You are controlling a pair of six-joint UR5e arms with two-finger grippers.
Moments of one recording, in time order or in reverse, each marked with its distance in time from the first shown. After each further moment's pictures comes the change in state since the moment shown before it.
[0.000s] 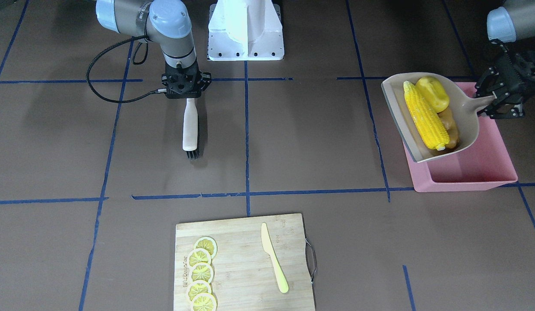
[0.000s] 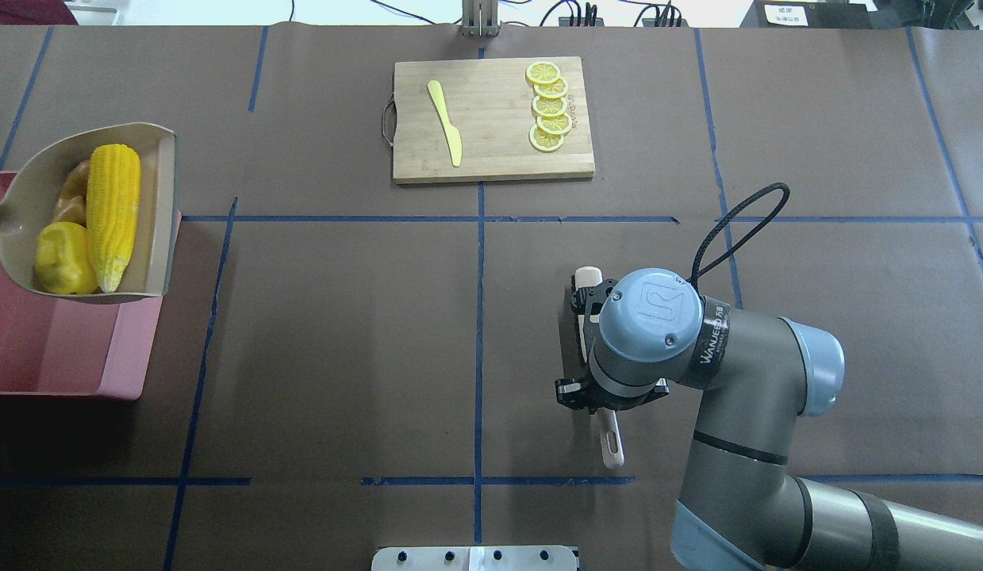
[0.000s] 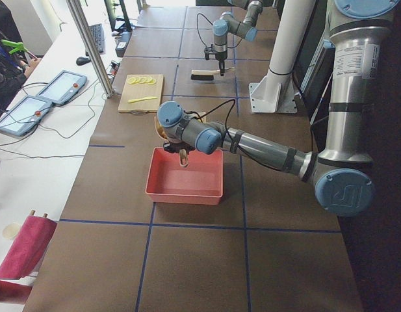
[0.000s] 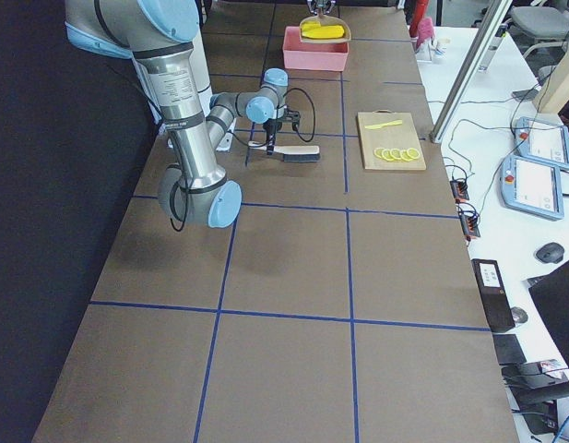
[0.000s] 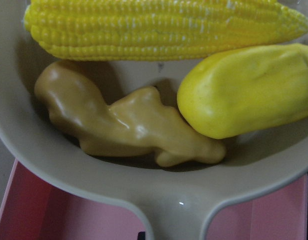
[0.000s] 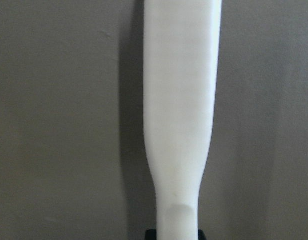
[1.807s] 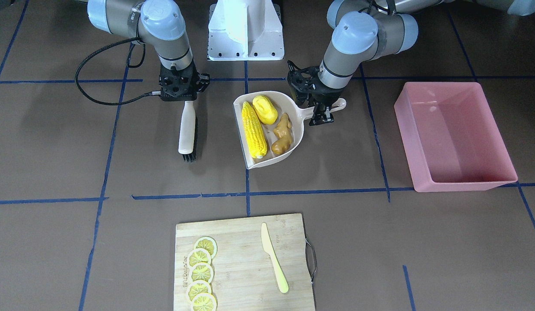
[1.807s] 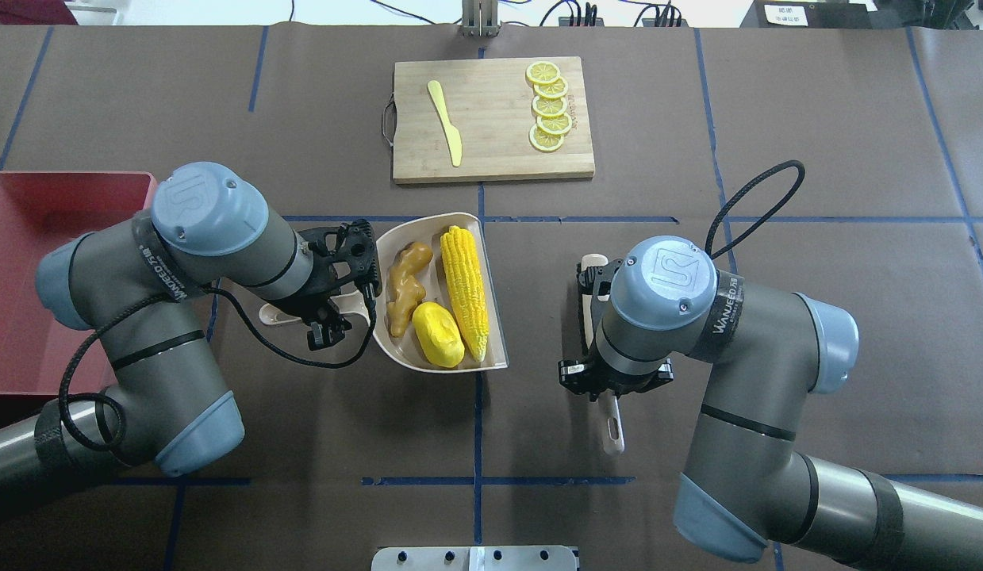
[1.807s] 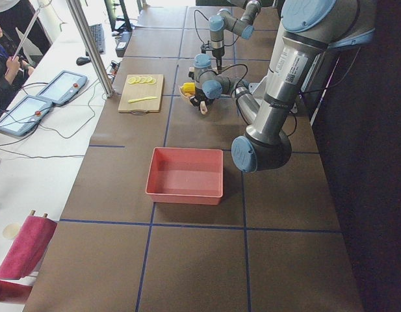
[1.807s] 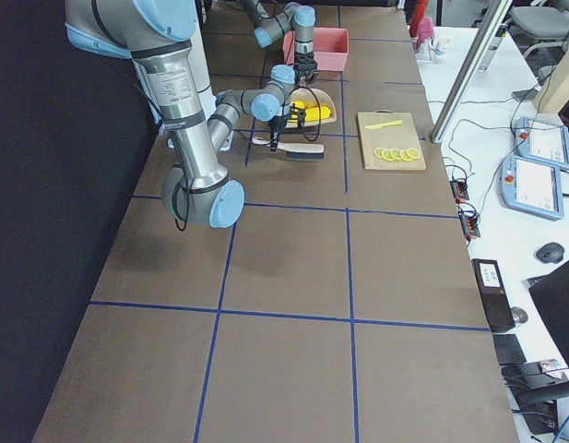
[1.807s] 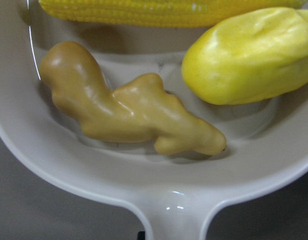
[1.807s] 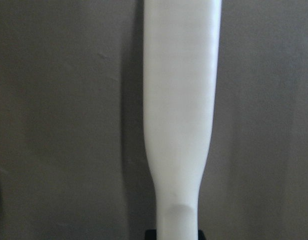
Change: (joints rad) left arm 0.681 -0.476 0.020 0.028 0.547 -0.750; right arm 0.044 0.006 0.004 -0.007 0.065 0.003
